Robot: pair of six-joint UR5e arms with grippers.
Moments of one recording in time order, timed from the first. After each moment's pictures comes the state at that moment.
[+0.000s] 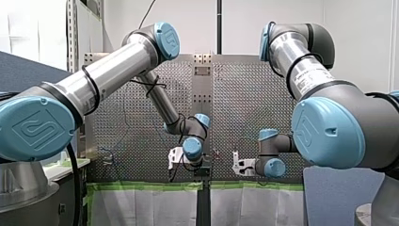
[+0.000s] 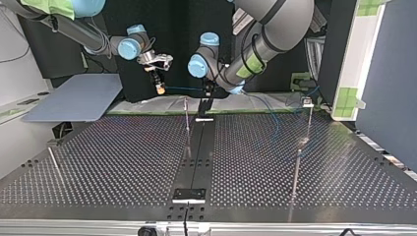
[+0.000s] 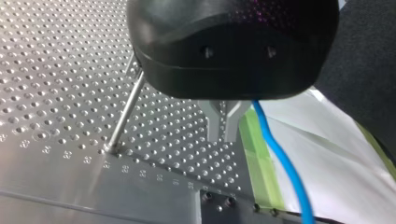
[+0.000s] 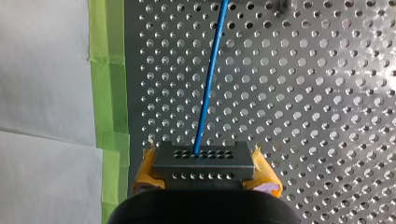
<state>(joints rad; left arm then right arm) -0.62 -2.49 -1.49 -2.80 -2.04 -1.80 1.91 -0.66 1.82 -0.92 1.27 1.54</state>
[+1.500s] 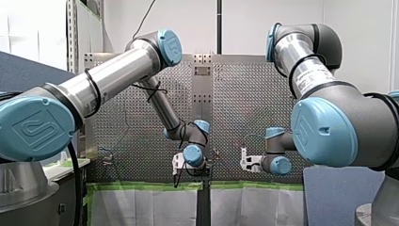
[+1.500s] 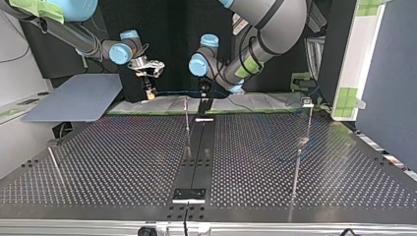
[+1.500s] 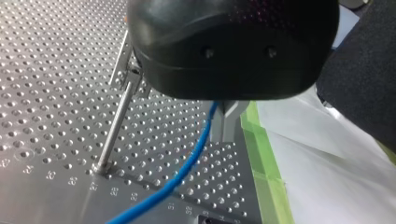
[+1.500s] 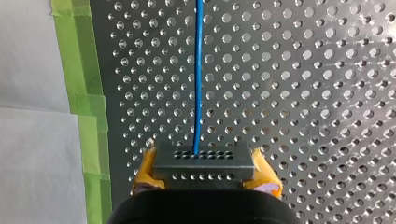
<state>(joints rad) -0.62 -2.54 -1.48 -2.69 -1.97 -1.80 1.85 -0.66 1.78 -0.92 1.27 1.59</state>
